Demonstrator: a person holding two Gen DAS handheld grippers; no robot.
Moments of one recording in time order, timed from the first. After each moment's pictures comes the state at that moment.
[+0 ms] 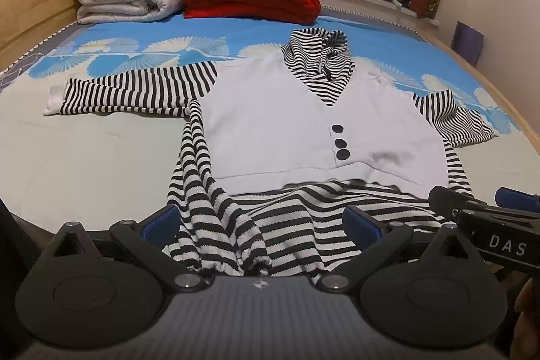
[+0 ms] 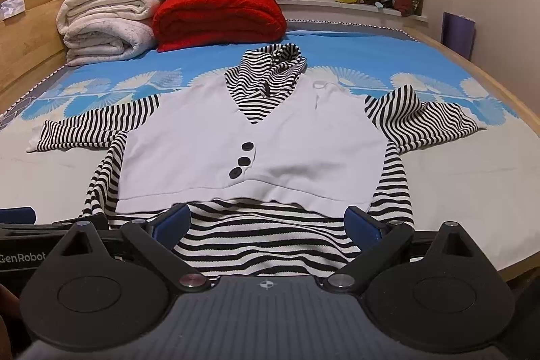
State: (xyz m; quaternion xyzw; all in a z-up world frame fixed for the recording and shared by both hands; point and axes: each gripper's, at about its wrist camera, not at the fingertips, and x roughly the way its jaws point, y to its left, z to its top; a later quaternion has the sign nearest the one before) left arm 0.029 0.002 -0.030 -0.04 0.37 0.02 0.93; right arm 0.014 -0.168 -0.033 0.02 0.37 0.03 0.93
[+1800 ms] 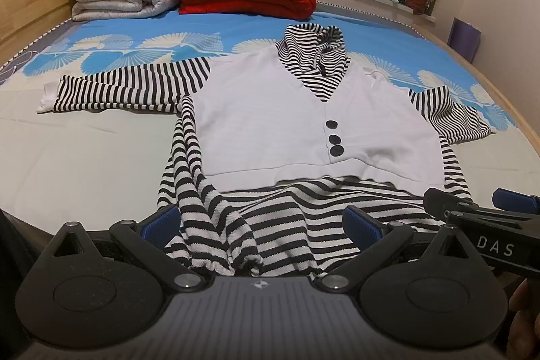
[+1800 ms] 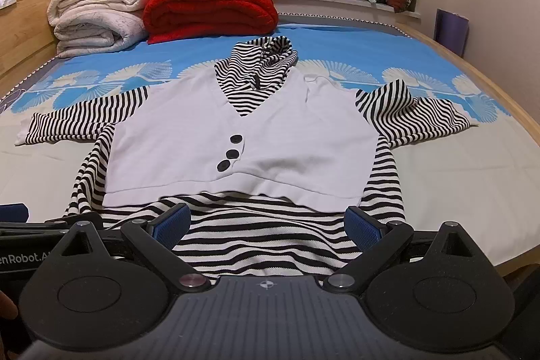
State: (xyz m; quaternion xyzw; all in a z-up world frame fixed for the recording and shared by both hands) left arm 0.031 -0.009 -0.035 -0.04 0.38 0.02 0.93; right arm 0.018 -0.171 -0.040 0.01 0.38 0.02 0.93
